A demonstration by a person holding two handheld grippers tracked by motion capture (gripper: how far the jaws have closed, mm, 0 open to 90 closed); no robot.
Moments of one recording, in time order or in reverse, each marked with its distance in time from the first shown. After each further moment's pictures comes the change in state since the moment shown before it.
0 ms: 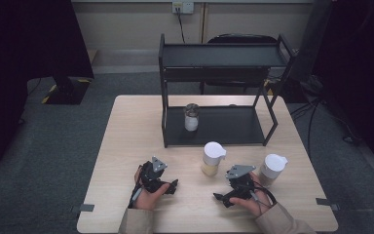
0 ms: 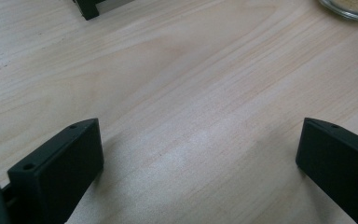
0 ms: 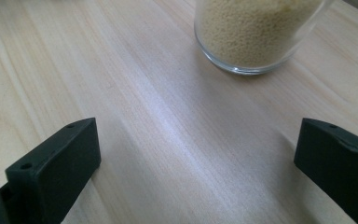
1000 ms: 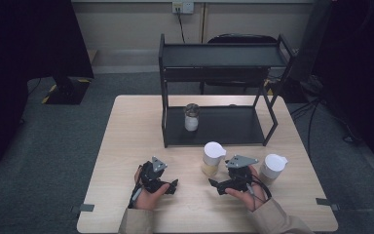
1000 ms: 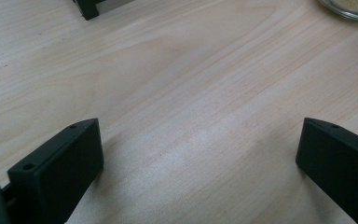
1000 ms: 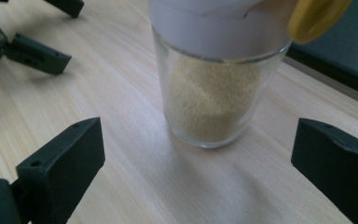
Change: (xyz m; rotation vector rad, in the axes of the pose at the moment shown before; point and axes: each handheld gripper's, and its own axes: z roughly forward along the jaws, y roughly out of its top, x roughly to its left) left arm 0.000 0.000 0.000 0.000 0.000 0.000; right arm 0.009 0.007 -0.002 -0.156 -0.082 0.133
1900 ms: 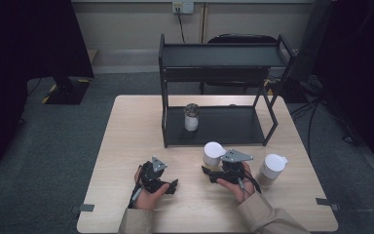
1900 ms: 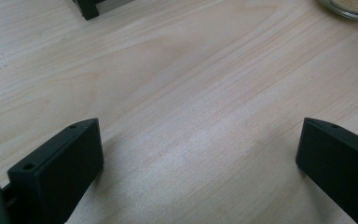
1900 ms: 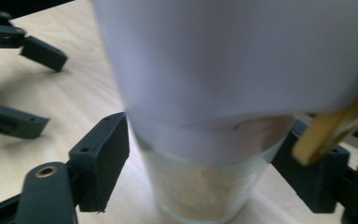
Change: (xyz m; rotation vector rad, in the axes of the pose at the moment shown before) left arm 0.000 0.000 0.000 0.000 0.000 0.000; right arm 0.008 -0.007 0.027 -0.130 -0.057 0.014
